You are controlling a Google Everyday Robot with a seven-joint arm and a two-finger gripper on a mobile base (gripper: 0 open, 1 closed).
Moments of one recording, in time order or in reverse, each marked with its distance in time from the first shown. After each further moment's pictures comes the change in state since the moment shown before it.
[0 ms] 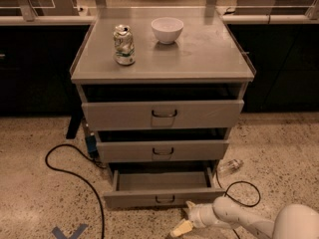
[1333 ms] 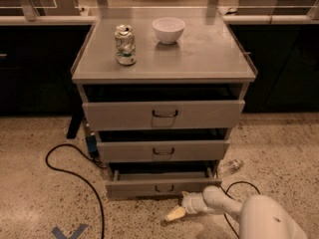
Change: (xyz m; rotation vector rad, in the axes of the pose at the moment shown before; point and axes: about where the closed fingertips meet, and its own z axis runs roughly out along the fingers) arm -0.013 -0.066 0.055 0.047 0.014 0.031
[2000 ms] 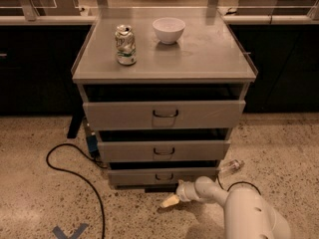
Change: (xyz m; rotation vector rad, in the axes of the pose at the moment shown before) arm -0.051 -0.050 0.028 0.109 -0.025 -0.031
